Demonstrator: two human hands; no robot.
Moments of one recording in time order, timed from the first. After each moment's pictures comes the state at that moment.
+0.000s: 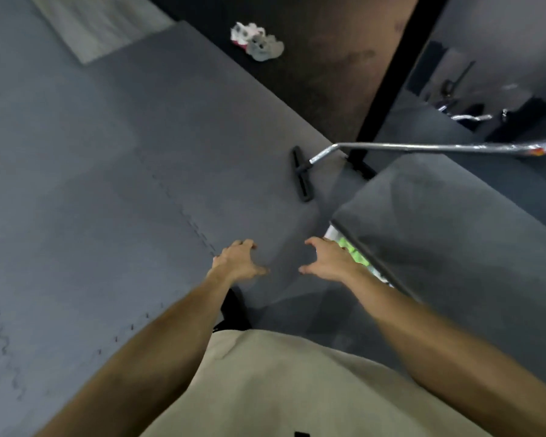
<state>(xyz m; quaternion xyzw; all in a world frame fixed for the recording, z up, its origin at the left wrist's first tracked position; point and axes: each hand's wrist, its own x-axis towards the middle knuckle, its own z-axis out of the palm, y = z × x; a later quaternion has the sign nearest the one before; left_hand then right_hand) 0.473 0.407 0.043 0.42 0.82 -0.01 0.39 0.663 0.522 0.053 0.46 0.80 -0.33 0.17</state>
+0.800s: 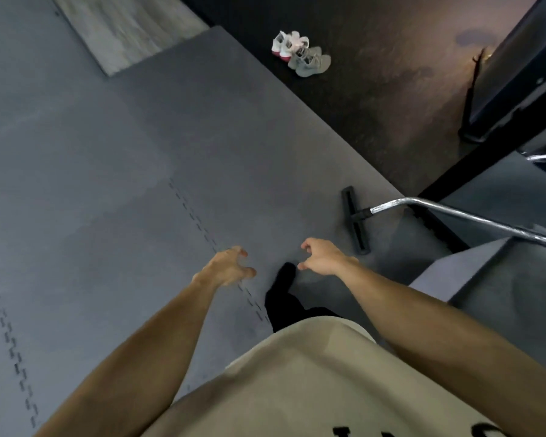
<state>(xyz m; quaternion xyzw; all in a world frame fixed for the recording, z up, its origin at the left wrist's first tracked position) 0.064 0.547 0.010 0.33 0.81 0.05 0.48 0.255 0.702 -0.005 0.45 0.76 -0.40 0.23</state>
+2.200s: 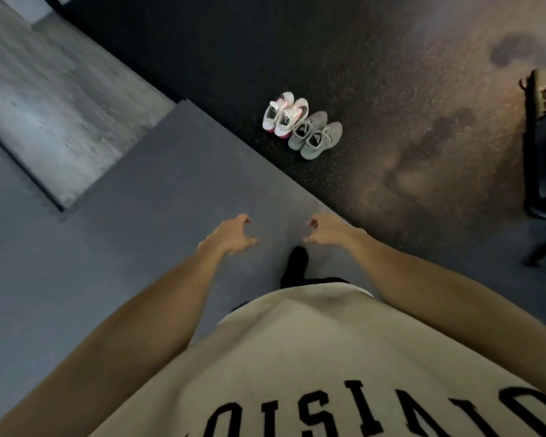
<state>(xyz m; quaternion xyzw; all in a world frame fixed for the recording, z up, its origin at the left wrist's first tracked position) -0.558 1.359 0.007 0.44 0.79 -0.02 0.43 -0.337 1.466 -0.003 0.49 0.74 -0.42 0.20</state>
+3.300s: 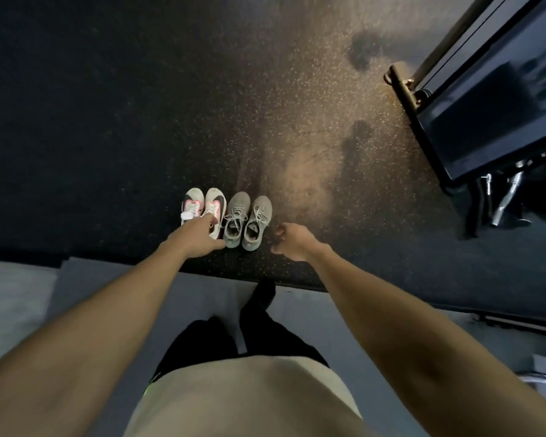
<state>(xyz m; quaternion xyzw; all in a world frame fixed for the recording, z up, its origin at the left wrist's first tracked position) -0.696 1.977 -0.002 0.66 0.61 -0.16 0.41 -0.466 1.931 -0.006 0.69 0.54 -0.47 0.10</state>
